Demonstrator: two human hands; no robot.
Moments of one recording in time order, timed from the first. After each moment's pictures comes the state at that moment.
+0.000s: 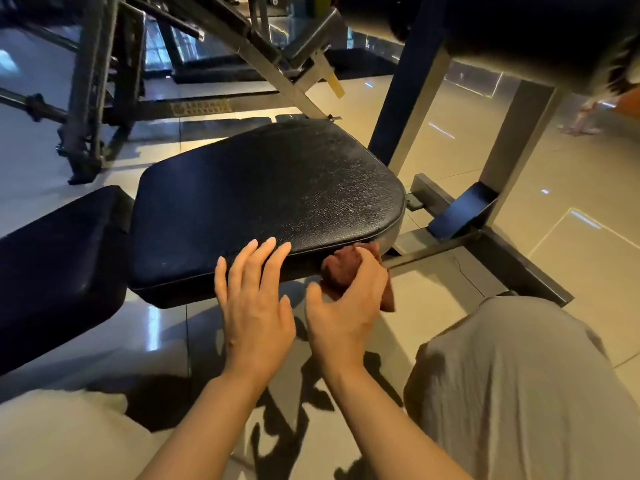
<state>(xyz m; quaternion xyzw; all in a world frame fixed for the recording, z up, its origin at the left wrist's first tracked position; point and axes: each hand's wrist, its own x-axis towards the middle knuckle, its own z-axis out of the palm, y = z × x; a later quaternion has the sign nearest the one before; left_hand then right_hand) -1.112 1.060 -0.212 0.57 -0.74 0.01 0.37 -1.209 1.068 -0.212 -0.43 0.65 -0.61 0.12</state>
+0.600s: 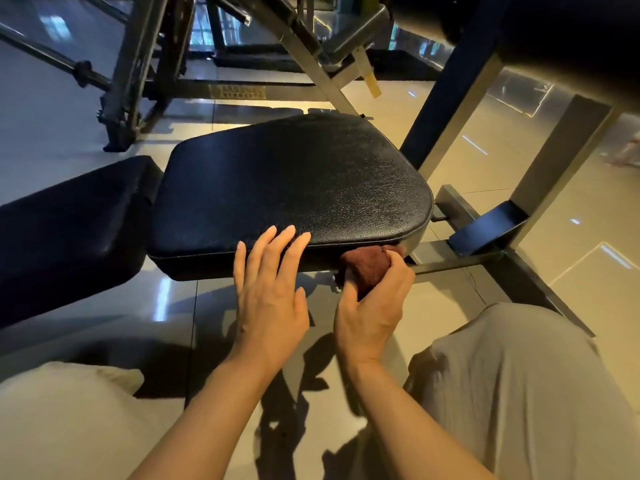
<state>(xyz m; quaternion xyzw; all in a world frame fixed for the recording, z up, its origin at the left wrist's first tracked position) -1.116 1.064 -0.215 0.58 -0.73 0.01 0.37 -1.229 1.058 -0.229 -0.47 0.64 -0.60 0.07</state>
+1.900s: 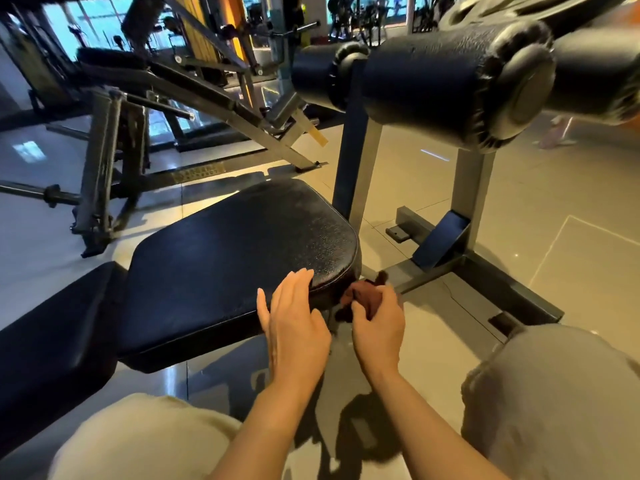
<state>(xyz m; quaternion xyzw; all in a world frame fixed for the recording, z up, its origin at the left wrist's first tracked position) -1.209 1.053 -0.178 0.58 -0.70 -0.07 0.41 -1.312 1.053 -0.209 -0.39 0.68 -0.58 0.23</state>
